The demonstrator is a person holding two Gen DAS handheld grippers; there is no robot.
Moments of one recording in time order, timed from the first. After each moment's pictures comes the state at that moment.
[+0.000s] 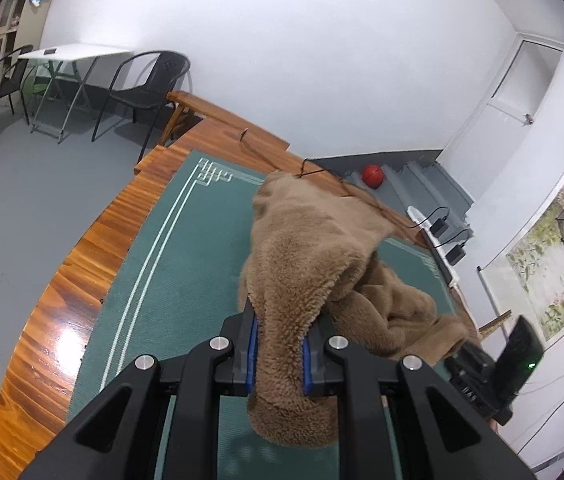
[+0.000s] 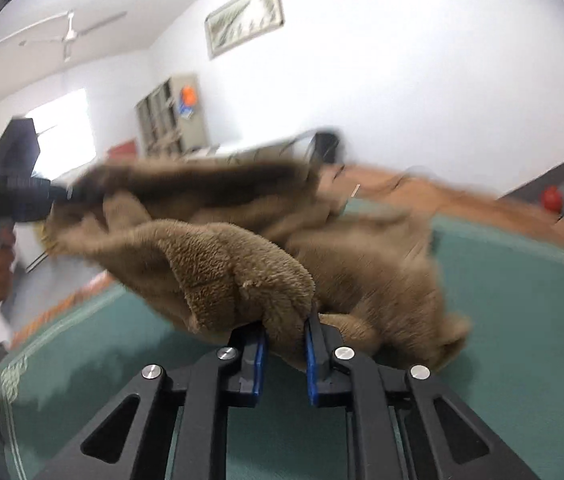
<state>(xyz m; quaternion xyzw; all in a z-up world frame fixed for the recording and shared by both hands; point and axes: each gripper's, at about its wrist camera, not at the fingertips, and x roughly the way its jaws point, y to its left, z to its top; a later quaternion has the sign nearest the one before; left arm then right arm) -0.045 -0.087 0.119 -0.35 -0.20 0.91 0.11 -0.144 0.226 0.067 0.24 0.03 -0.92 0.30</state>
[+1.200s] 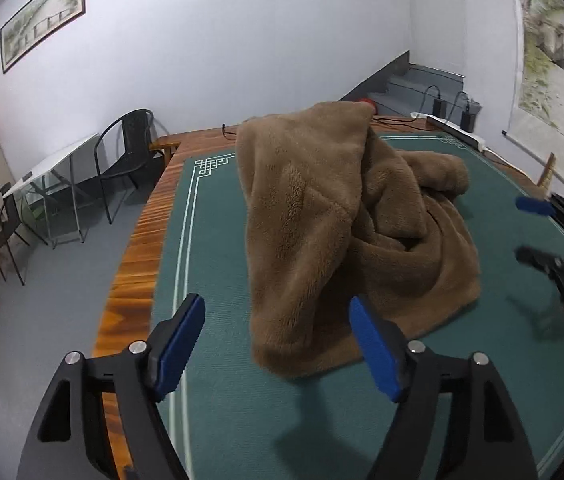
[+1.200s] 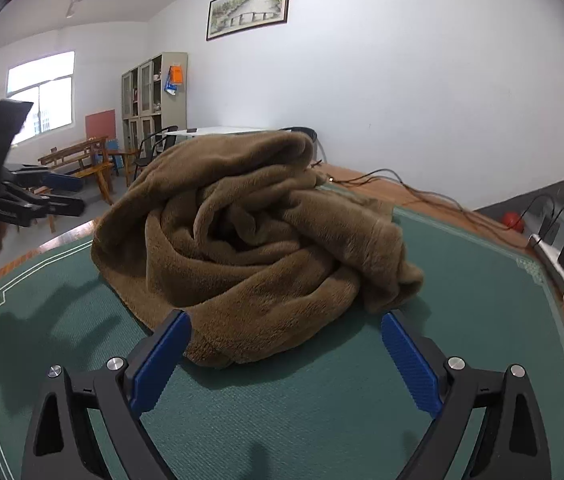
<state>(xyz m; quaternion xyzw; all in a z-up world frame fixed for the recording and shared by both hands) -0.014 -0.038 0.058 -0.35 0.08 0.93 0.10 -0.008 0.231 0.047 0.26 0.11 -0.93 0.25</state>
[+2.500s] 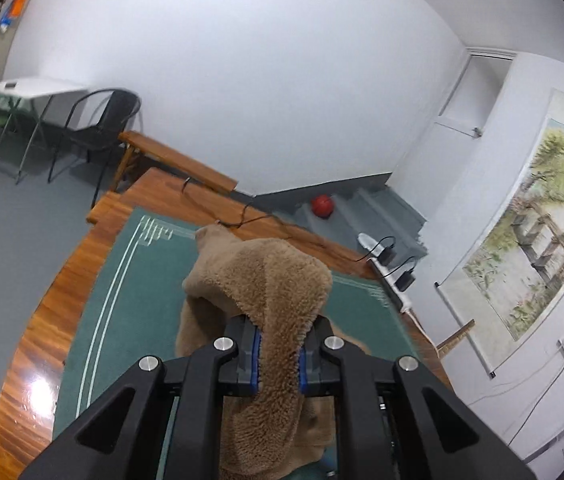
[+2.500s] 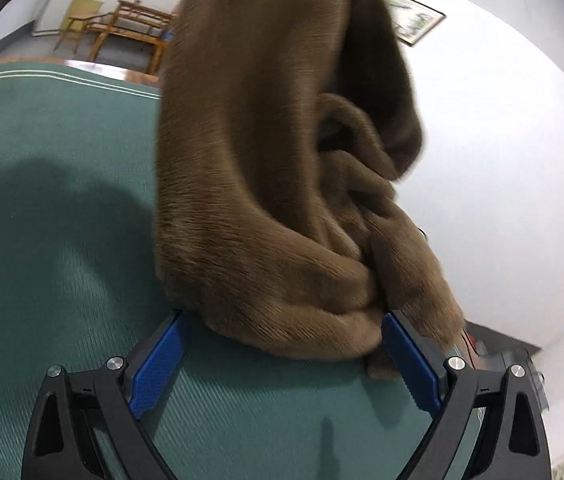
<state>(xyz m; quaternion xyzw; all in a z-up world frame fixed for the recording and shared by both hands) -0.061 -0.076 0.179 -0.27 -0.20 0.92 0.19 -0.014 0.148 -0.012 0.18 0.42 -0.84 0.27</state>
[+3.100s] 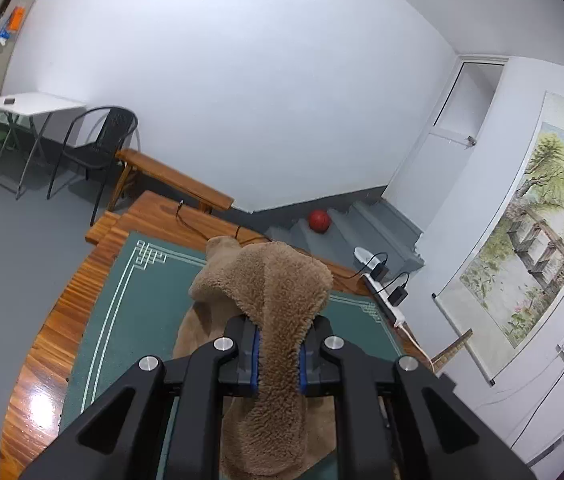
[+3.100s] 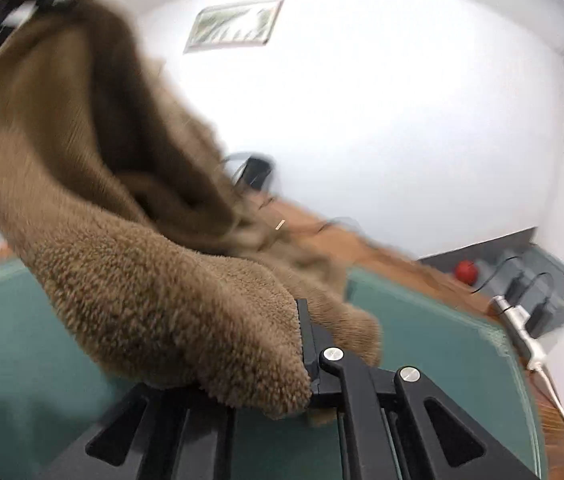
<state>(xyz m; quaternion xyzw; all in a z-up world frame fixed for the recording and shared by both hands) -0.045 -0.075 0.209 -0.24 -0.20 0.93 0.18 -0.073 0.215 0.079 0.15 0.16 -0.96 0.15</state>
